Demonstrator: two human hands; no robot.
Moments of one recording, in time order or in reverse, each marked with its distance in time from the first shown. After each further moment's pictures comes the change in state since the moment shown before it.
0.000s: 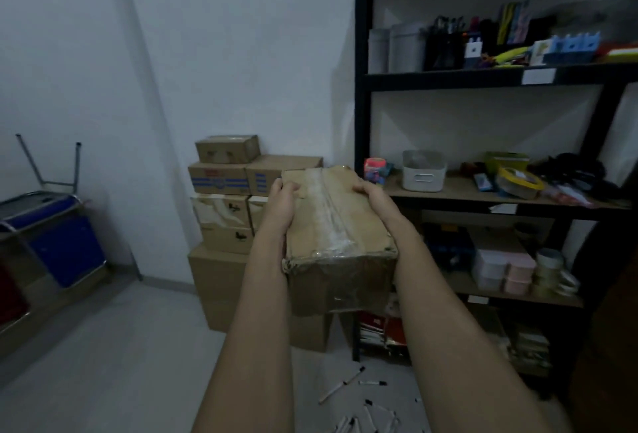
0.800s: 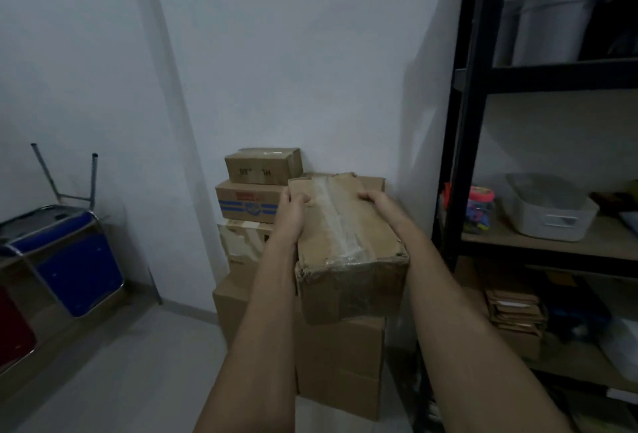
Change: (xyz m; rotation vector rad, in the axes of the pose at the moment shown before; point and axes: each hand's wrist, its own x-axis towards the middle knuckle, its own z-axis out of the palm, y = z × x) left_hand 0.310 -0.057 -0.094 -0.057 0.043 -0.063; right_hand 0.317 -0.018 0.183 -0.154 -0.038 0.023
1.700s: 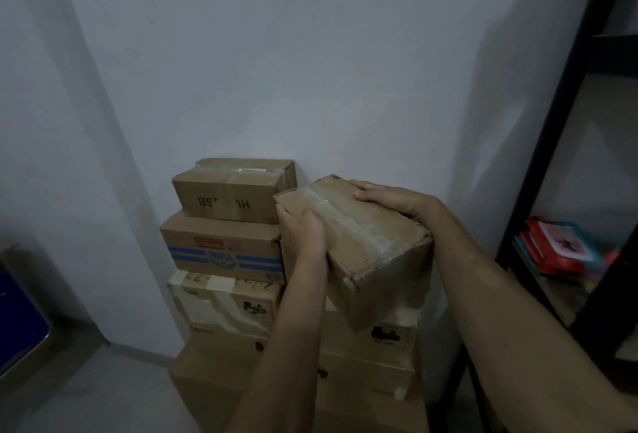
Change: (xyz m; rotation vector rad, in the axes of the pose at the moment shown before) left_hand 0.361 -0.067 0.077 -0.262 0.210 -0.153; right_hand 0.370 -0.060 0.032 -0.463 -0.409 -0.089
